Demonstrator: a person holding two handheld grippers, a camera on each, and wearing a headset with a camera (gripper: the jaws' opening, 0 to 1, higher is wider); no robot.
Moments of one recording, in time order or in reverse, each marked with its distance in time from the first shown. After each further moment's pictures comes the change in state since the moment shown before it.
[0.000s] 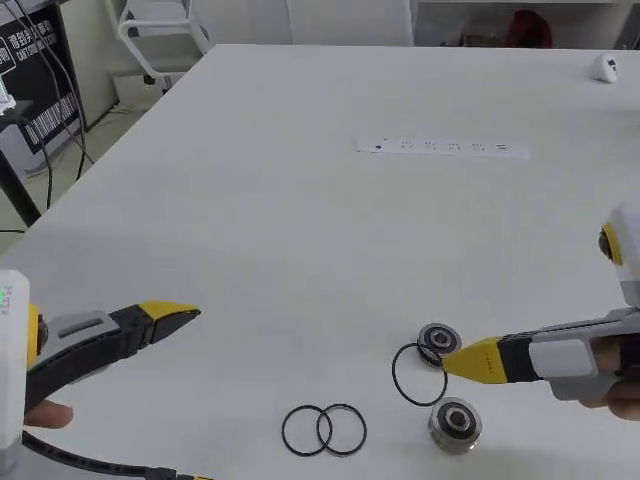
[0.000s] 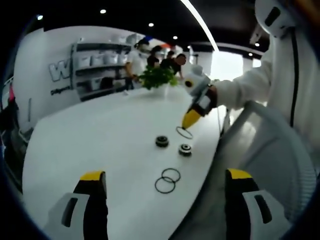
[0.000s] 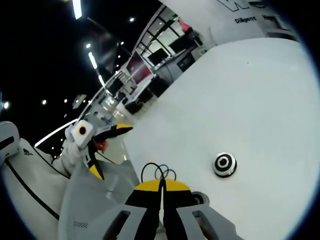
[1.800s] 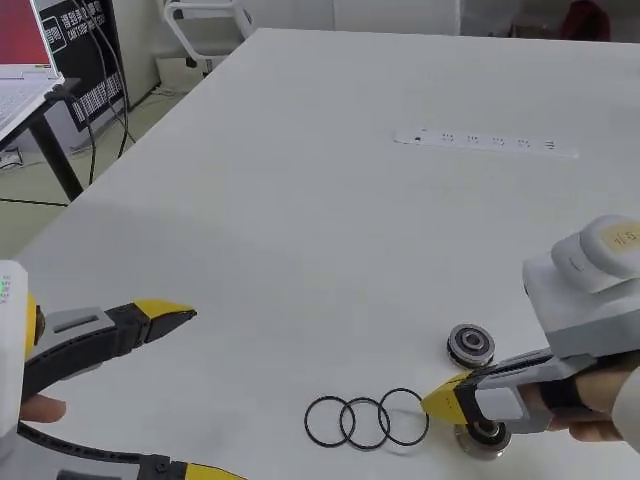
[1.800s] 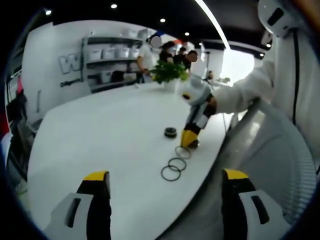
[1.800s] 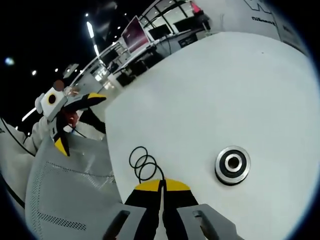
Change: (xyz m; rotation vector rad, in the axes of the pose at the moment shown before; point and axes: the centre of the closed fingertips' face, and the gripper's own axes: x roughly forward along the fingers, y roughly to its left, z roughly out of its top) left arm -0.018 0.009 -0.015 -0.034 0.038 0.090; right arm 0.054 -0.041 -0.034 -0.130 0.216 -0.120
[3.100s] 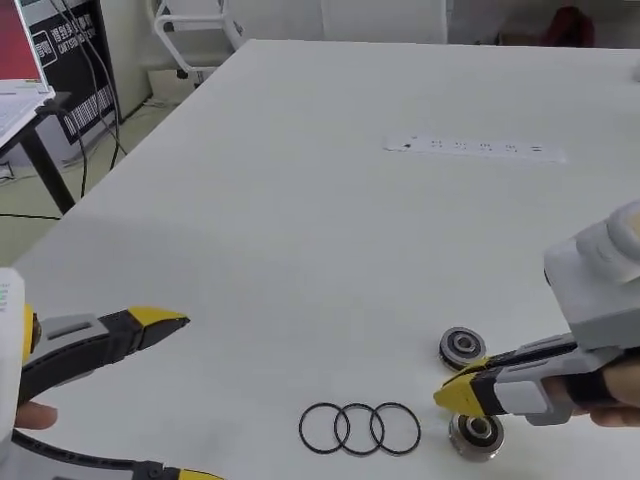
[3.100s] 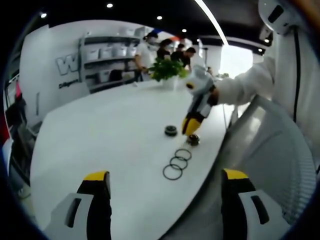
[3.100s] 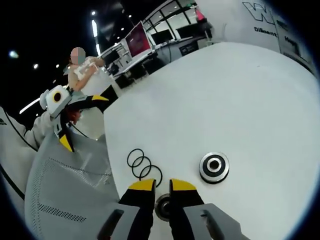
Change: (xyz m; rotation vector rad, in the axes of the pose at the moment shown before) left arm 0.000 0.002 0.002 0.033 0.027 -0.001; right arm -0.034 -0.008 0.008 -0.062 -0.051 -0.049
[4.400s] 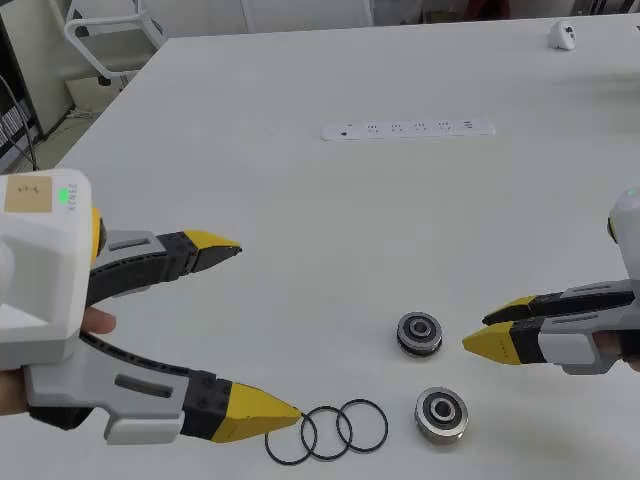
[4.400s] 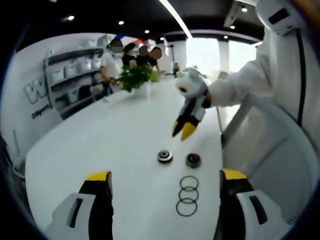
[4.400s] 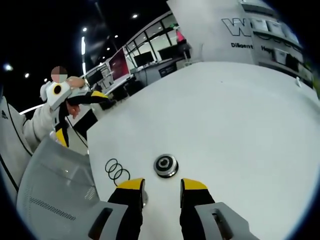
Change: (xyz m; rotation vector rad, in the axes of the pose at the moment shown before) left arm 0.069 0.005 0.072 0.250 -0.007 -0.224; right arm -0.050 -0.048 0.001 0.044 -0.197 -0.171
